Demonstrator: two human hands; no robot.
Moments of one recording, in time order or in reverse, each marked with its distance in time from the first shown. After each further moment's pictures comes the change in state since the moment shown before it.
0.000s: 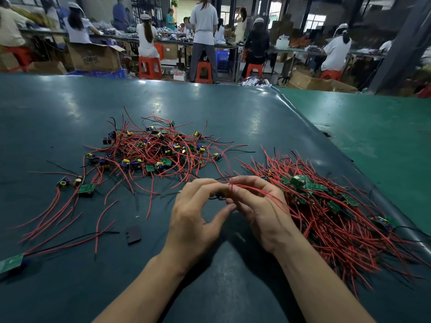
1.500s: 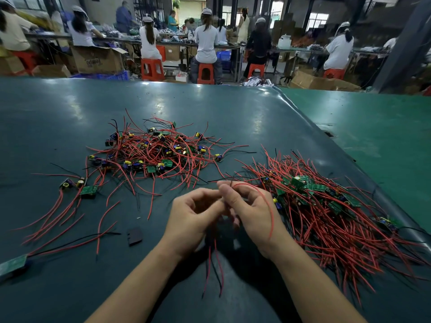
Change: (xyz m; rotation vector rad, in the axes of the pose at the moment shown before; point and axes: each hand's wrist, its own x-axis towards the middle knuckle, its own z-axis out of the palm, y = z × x) left_hand 0.007 0.005 -0.004 -0.721 -0.109 -0.634; right_hand -0.002 0.012 0.002 -0.440 -0.085 -0.138
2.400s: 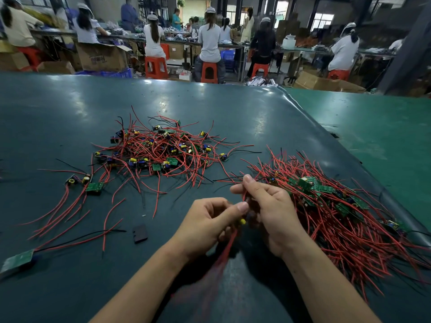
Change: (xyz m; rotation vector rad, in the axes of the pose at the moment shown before) left_hand -0.003 0.003 0.004 0.025 -0.223 -0.174; right_hand 0.003 -0.010 -0.007 0.212 0.100 0.213
